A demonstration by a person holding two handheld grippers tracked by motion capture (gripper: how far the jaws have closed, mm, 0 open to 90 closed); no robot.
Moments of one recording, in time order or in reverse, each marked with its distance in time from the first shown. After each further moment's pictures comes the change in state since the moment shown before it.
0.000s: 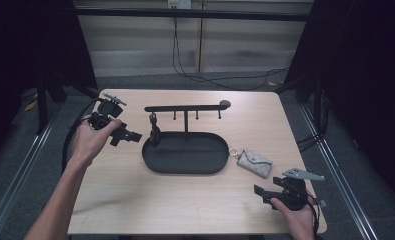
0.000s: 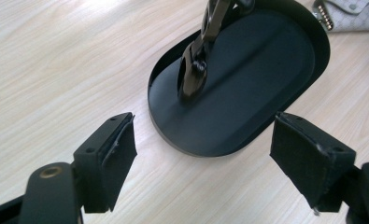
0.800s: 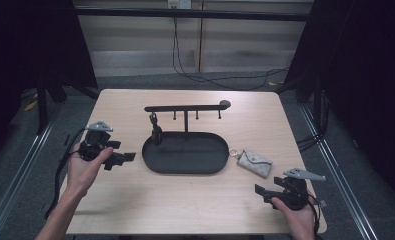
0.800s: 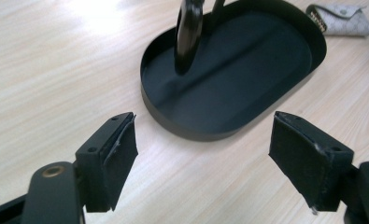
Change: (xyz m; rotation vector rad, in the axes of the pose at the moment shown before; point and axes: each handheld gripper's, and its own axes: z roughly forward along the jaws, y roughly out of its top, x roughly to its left) left arm -0.011 -0.082 0.012 -0.187 0.005 -0.033; right arm -0.003 -0.001 0.000 -0.003 -0.004 0.015
